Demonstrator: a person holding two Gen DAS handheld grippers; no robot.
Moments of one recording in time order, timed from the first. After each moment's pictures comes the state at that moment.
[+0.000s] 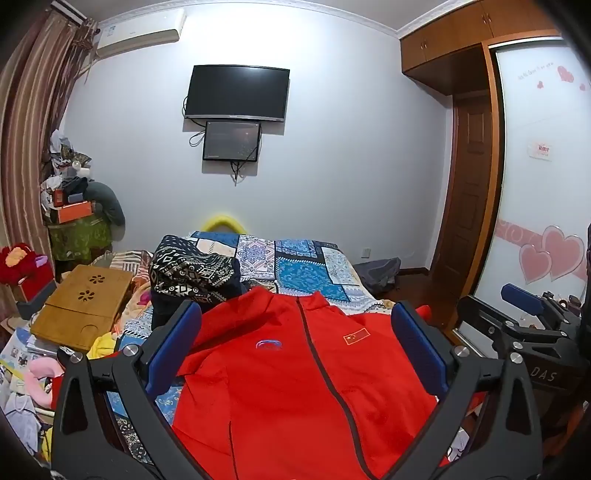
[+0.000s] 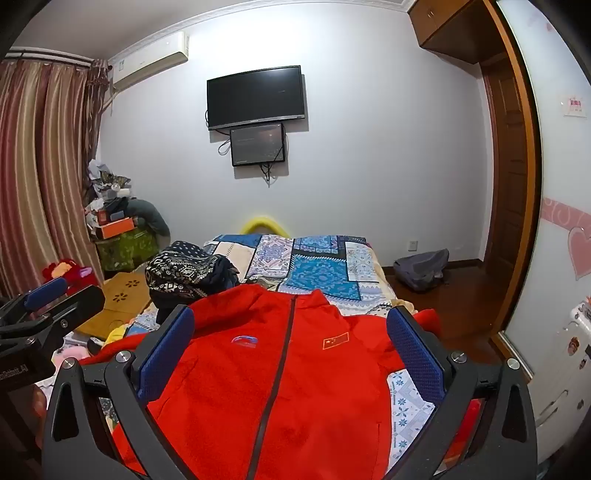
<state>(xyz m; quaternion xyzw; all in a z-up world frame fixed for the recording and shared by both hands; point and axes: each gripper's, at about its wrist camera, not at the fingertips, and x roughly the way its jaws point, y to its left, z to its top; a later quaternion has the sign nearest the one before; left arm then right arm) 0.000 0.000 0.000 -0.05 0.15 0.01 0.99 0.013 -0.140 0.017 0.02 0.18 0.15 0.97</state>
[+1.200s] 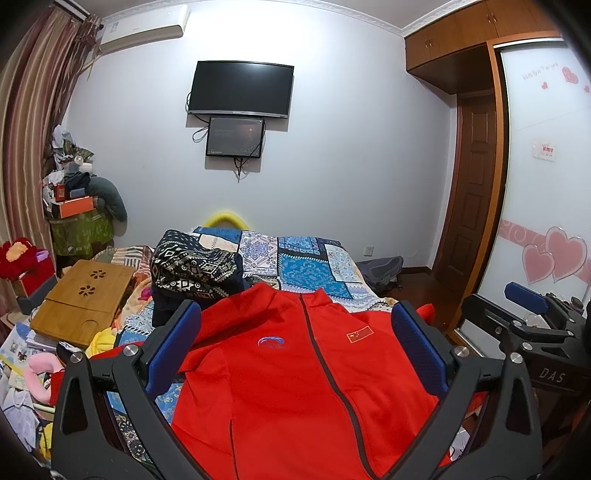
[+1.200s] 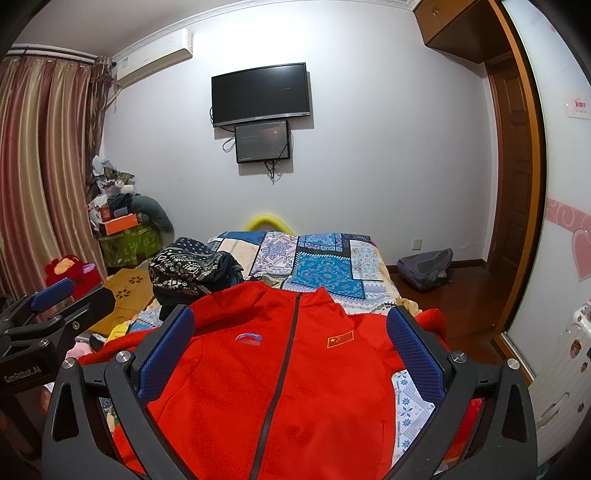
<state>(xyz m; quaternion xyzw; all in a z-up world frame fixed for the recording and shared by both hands) 0.002 0.006 -0.004 -0.06 0.15 0.01 0.99 0.006 -0.133 0.014 0.01 0.18 0.15 0.97</state>
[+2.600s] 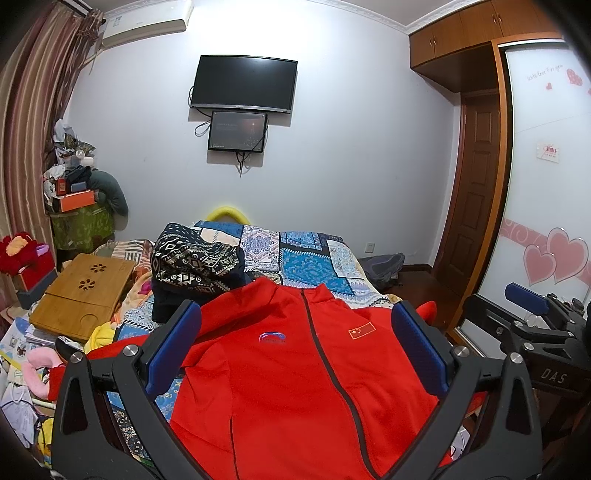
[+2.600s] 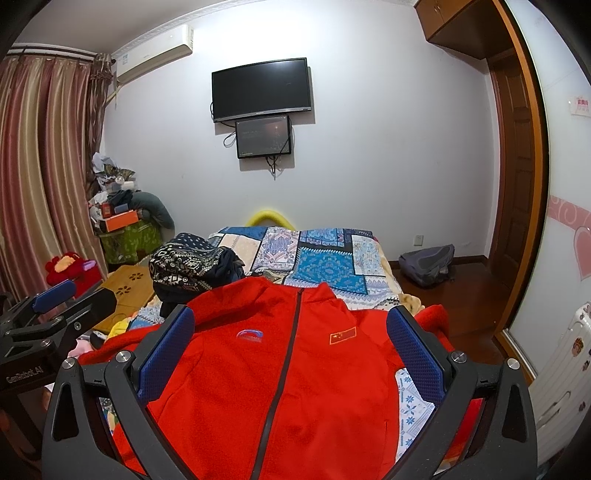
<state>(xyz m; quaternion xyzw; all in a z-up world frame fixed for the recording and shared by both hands) 0.007 0.009 -0.012 -0.06 0.16 0.01 0.99 0.014 -0.129 0.012 0.01 0.19 0.15 0.97</state>
